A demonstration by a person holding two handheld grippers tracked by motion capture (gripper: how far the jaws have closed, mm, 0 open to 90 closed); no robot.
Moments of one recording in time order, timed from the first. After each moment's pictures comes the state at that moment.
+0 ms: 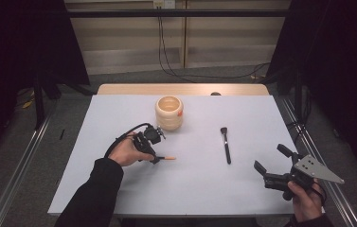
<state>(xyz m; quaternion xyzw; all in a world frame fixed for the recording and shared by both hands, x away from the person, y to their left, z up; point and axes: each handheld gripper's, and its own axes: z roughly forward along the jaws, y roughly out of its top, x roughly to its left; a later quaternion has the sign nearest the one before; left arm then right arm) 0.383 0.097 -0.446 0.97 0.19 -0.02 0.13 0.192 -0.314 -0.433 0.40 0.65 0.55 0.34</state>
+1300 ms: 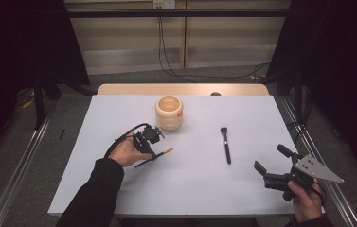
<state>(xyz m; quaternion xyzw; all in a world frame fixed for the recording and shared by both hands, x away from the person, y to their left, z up) 0.384 0.102 -0.448 0.97 0.22 -0.02 0.13 0.192 -0.314 -0.434 0.41 0.65 0.55 0.34</state>
